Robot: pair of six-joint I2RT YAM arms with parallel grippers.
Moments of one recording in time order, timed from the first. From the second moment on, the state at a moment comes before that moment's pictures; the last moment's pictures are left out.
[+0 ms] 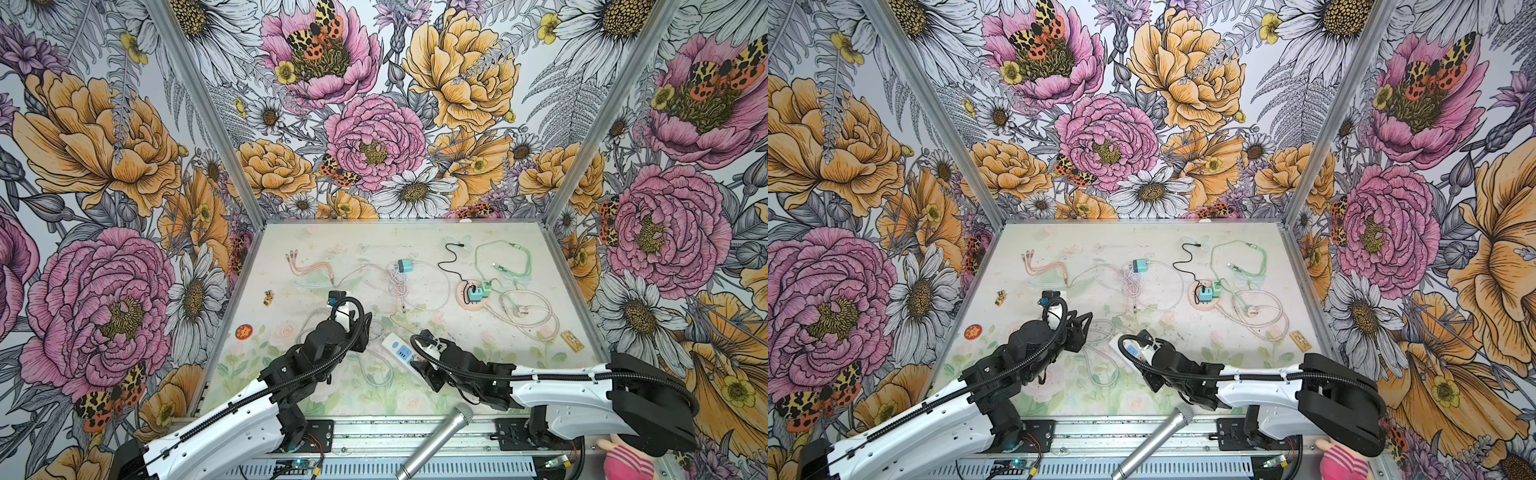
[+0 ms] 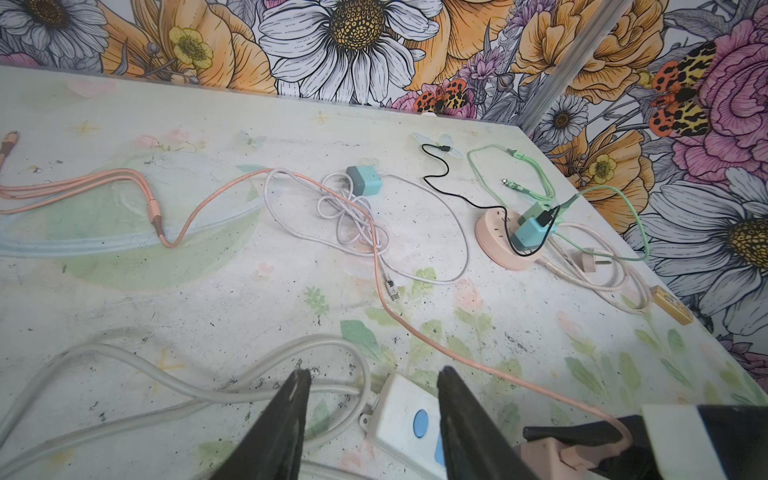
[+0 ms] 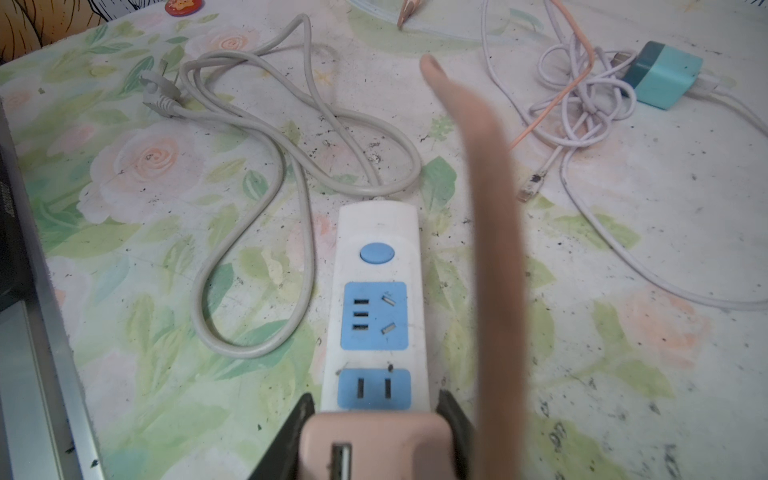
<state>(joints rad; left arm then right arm) -0.86 0.69 0.48 -0.19 -0.38 -0.48 1.15 1.27 0.39 0.22 0.20 0.23</state>
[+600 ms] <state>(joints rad) -0.86 0.64 0.48 -0.28 -0.38 -0.55 1.17 1.29 0.40 0.17 0.23 0.30</state>
